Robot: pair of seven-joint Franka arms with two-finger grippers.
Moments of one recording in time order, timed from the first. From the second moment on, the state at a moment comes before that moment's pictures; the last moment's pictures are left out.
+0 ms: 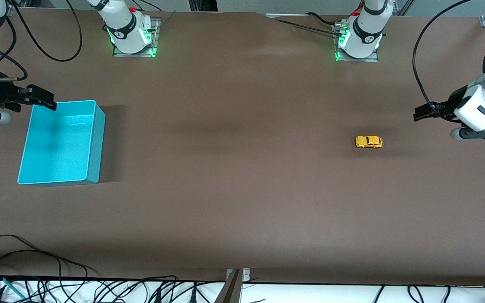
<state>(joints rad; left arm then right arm) 0.00 0.06 0.03 -1.75 -0.01 1.63 -0.03 -0.03 0.09 0.03 -1.56 -0.01 1.53 -0.06</state>
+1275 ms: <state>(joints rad) 0.00 0.08 0.03 -1.75 -0.01 1.63 -0.03 -0.03 0.09 0.03 -1.56 0.00 1.53 -0.12</state>
